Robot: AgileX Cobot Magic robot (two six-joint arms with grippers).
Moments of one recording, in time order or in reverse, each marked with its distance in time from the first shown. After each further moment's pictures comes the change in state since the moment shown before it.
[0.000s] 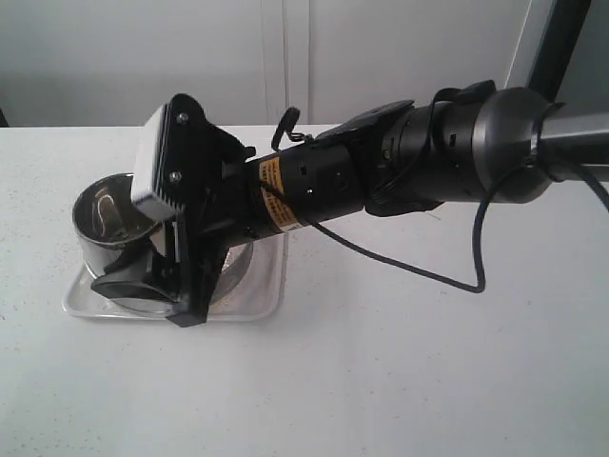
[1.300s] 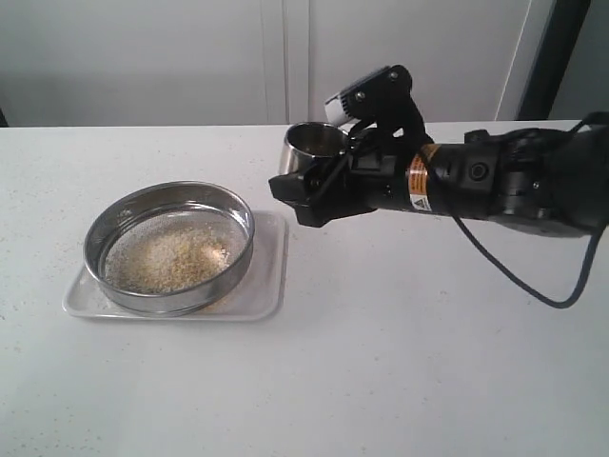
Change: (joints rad) left arm 0.000 0.000 0.000 0.000 0.000 0.000; right arm -0.285 -0.122 0.290 0.524 0.233 -0.026
